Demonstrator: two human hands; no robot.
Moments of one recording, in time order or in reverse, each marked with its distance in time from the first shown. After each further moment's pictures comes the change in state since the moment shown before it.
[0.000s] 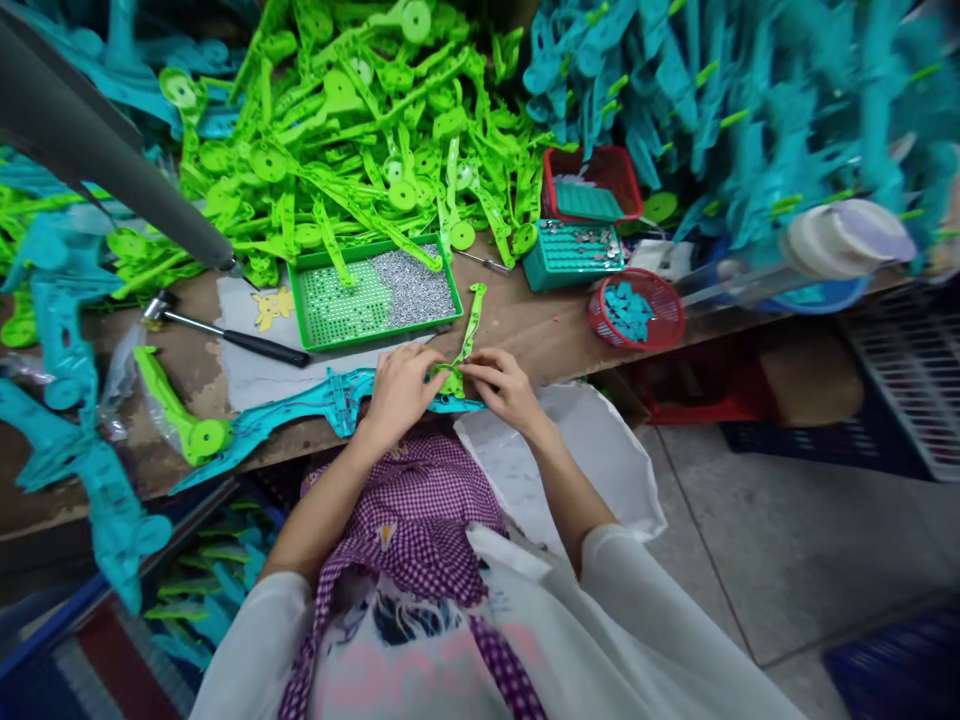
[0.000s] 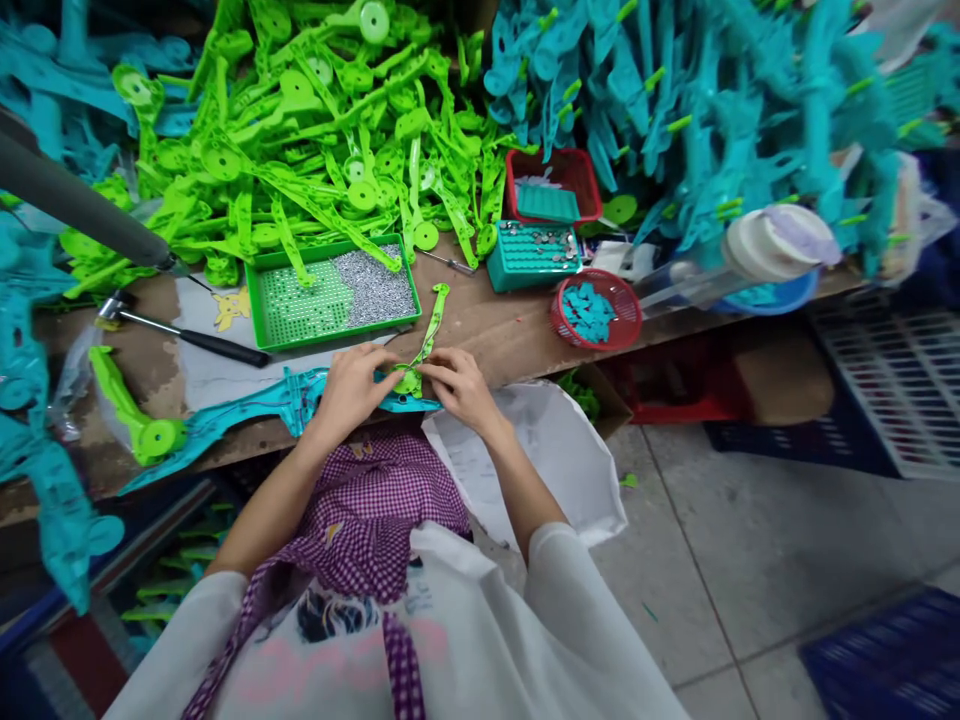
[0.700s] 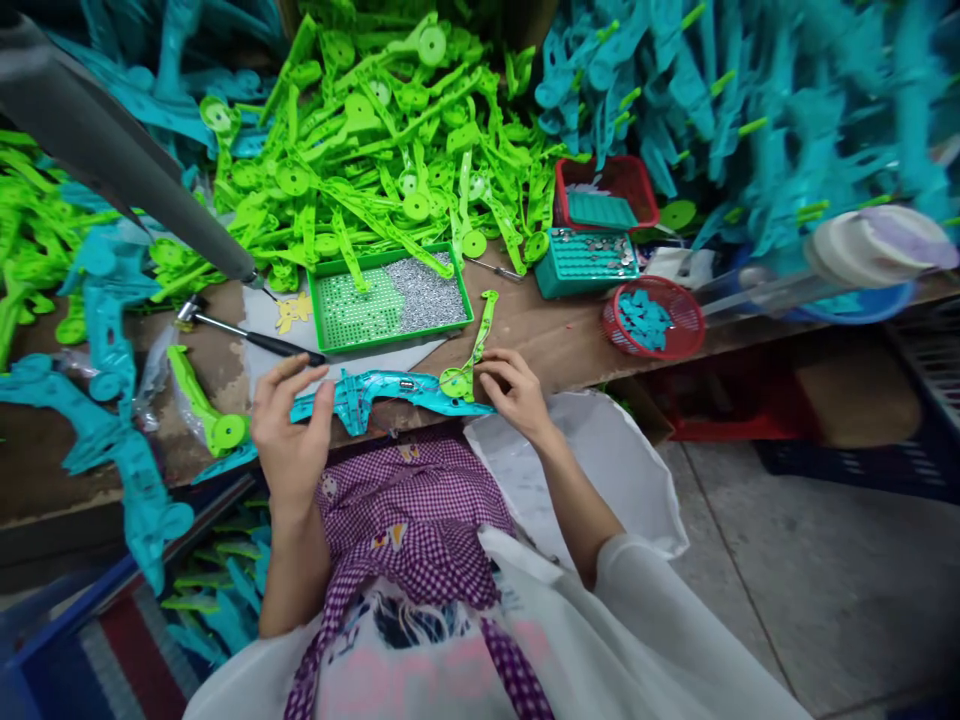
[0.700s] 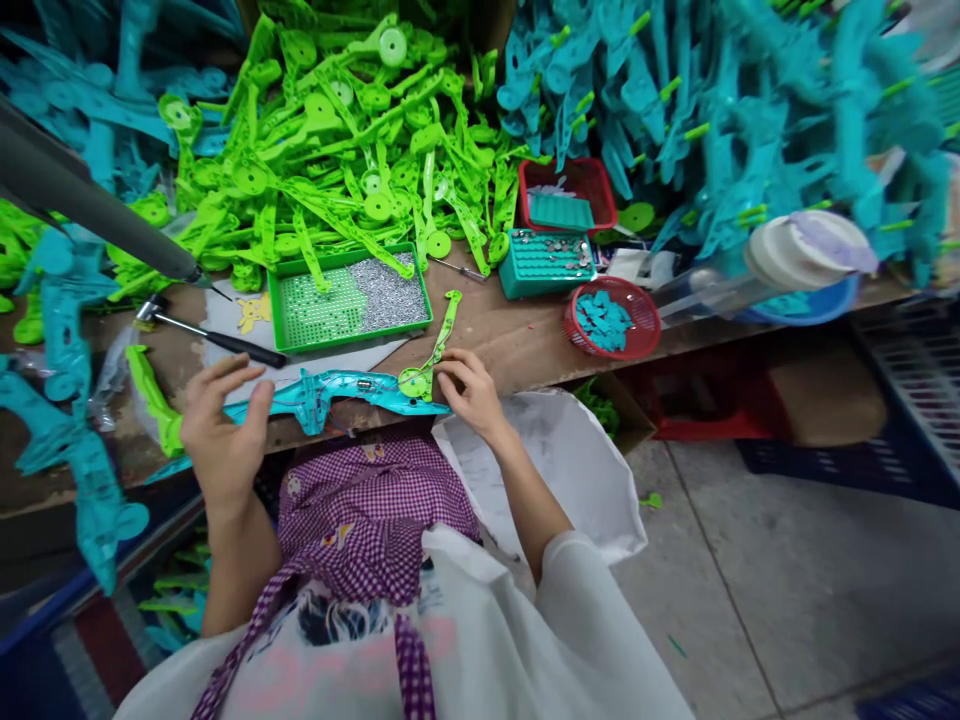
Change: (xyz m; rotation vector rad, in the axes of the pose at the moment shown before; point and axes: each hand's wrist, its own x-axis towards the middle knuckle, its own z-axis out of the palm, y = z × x) left_hand -0.086 -0.023 -0.078 0.051 0.764 -0.109; right_hand 0.007 -0.011 0.002 0.132 0.096 0.165
